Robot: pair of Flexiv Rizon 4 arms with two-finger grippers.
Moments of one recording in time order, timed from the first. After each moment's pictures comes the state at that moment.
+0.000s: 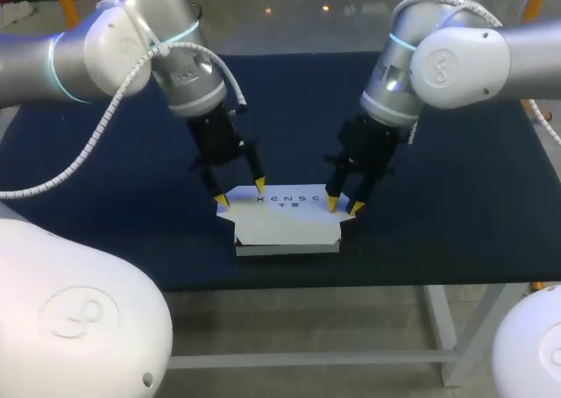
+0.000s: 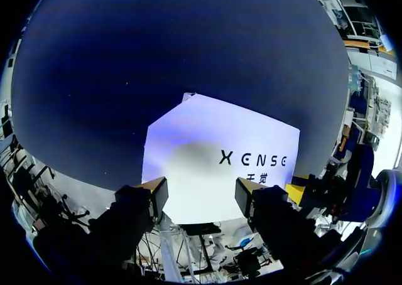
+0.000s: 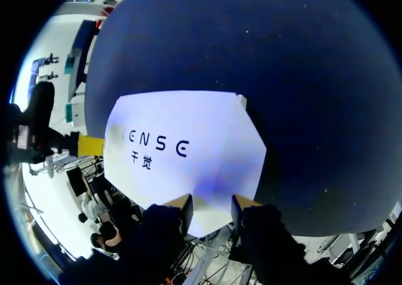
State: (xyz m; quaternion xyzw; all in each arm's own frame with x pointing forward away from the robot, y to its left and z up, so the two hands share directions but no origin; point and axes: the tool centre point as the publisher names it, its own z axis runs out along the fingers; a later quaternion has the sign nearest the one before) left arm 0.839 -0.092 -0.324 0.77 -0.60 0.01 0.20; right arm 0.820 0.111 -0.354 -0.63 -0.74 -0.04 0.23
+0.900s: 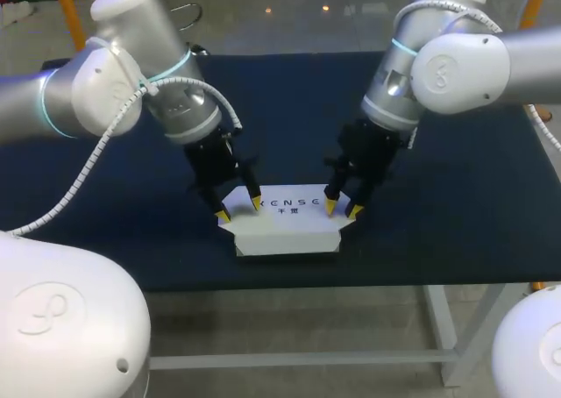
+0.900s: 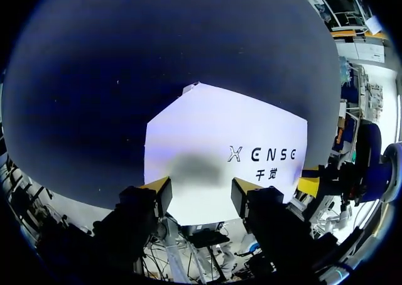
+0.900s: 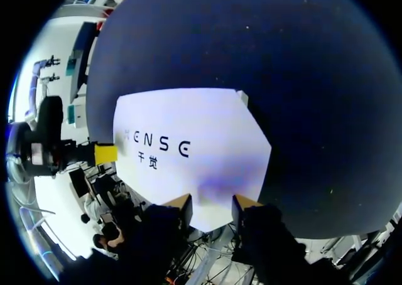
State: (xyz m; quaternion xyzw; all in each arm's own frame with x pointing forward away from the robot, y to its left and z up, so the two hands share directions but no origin) left arm 0.826 -0.088 -0.351 0.75 -0.63 0.06 0.18; right arm 0.818 0.113 -0.360 -0.63 -0.73 -0.05 0.24
